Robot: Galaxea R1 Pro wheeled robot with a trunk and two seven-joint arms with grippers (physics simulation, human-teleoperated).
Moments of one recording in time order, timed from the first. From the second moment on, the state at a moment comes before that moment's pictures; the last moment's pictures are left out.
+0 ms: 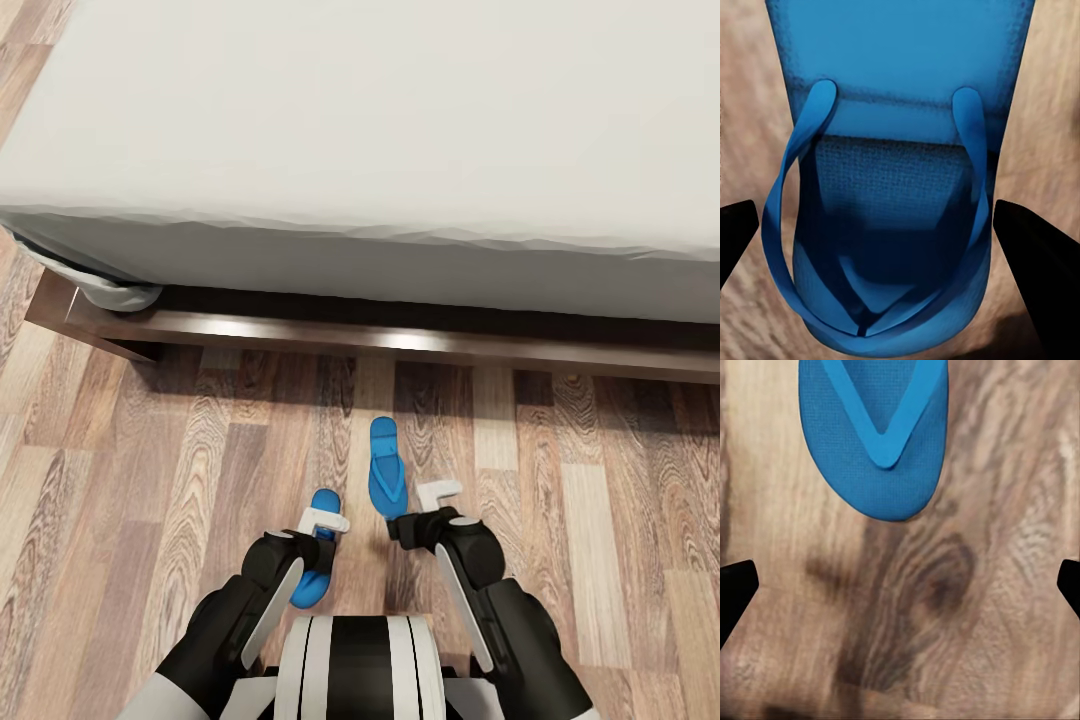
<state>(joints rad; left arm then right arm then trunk) -0.49 -0.09 -0.39 -1.17 0.21 0.86 0.20 -0.41 0.14 0.25 -1.45 0.00 0.95 -0.09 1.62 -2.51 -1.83</state>
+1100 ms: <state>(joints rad) -0.49 -0.09 -0.39 -1.18 0.21 0.86 0.21 -0.34 0.10 0.20 -1.46 -0.01 0.91 -0.07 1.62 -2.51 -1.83</state>
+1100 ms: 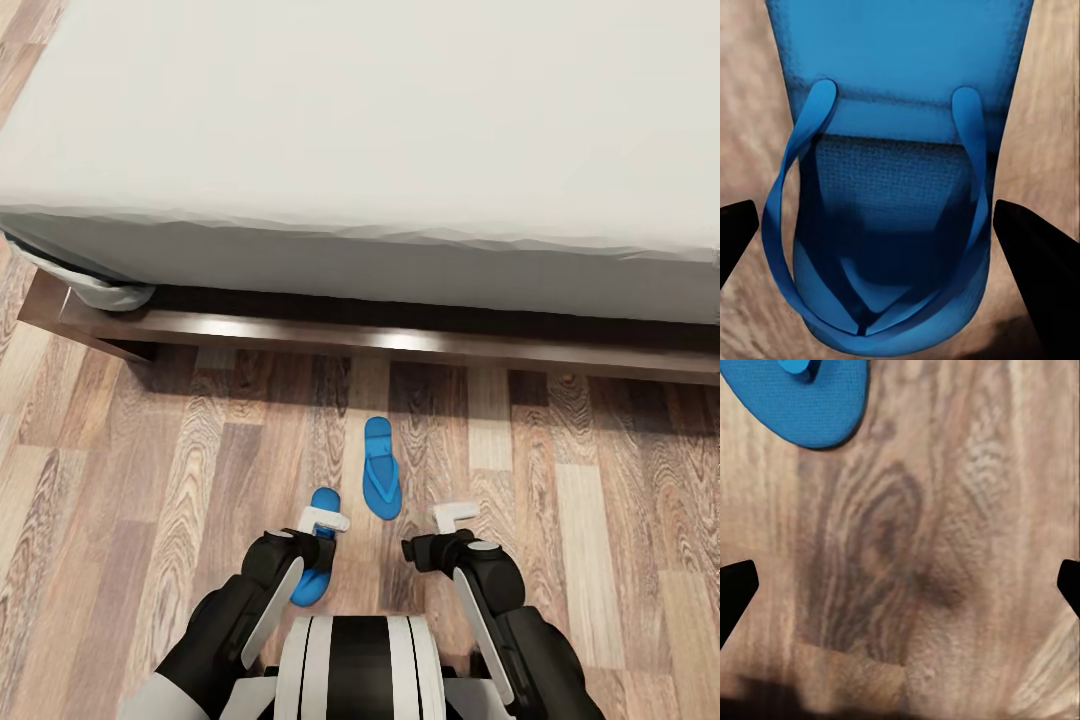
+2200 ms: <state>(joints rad) -0.48 -0.09 -0.39 -1.19 0.22 0.83 0.20 -0.33 0.08 0.20 -1.45 -0.01 0.89 -0.06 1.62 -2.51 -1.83</state>
